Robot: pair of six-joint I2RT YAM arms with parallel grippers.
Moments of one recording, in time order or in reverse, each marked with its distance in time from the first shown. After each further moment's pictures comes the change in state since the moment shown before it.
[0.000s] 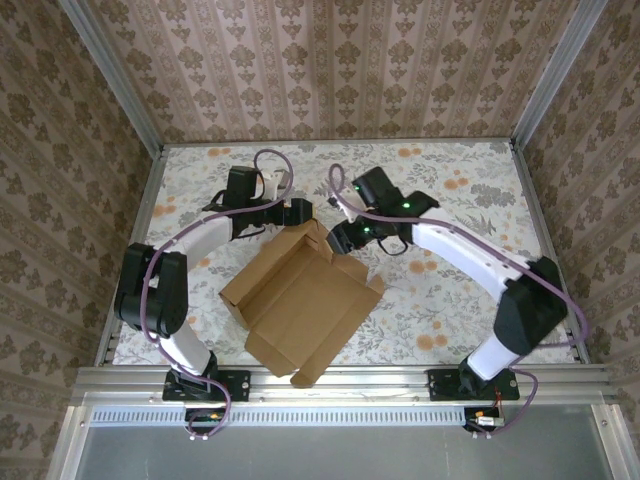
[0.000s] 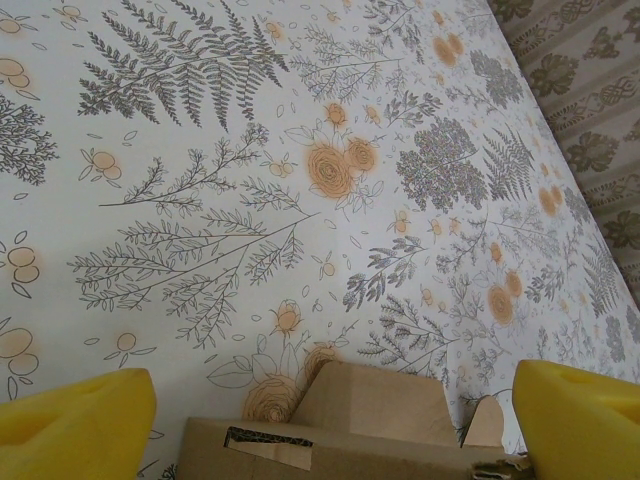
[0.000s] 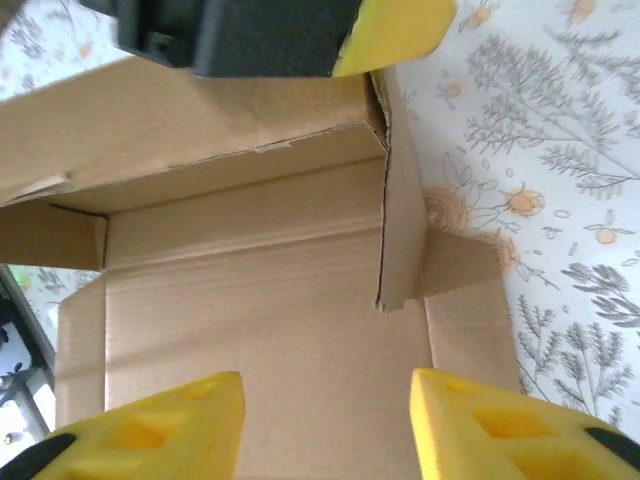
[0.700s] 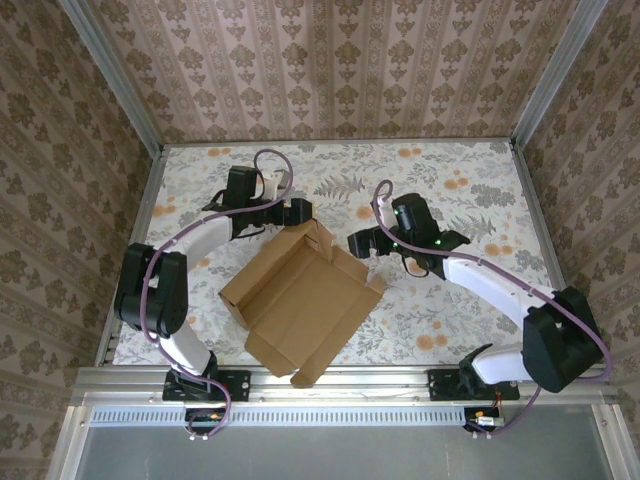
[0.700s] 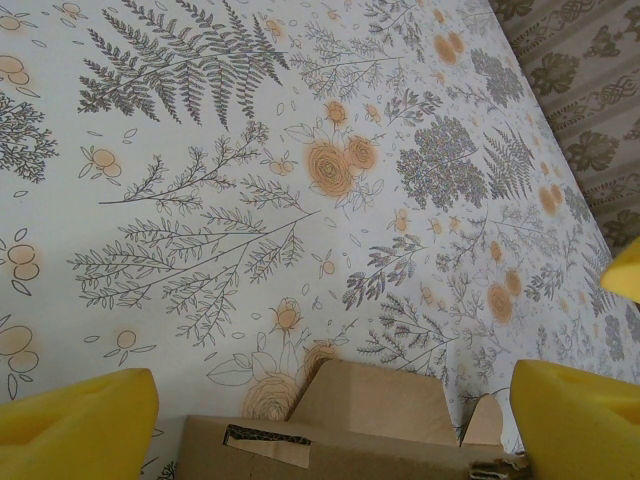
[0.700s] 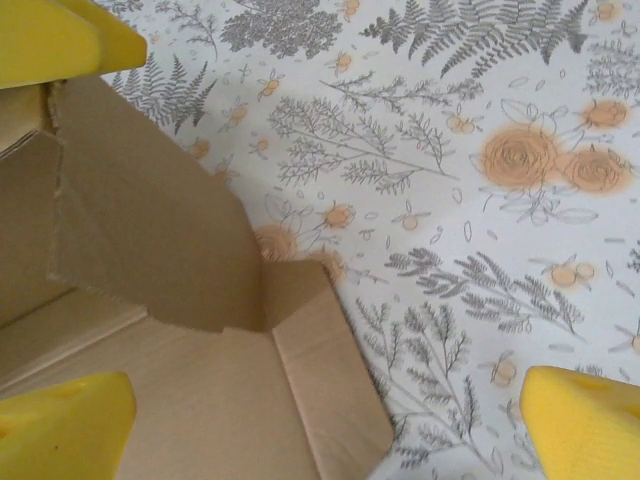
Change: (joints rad) left arm 0.001 0.000 0.003 -0.009 0.000 0.001; right arm -0.107 -0.178 -0.443 0.467 0.173 0.136
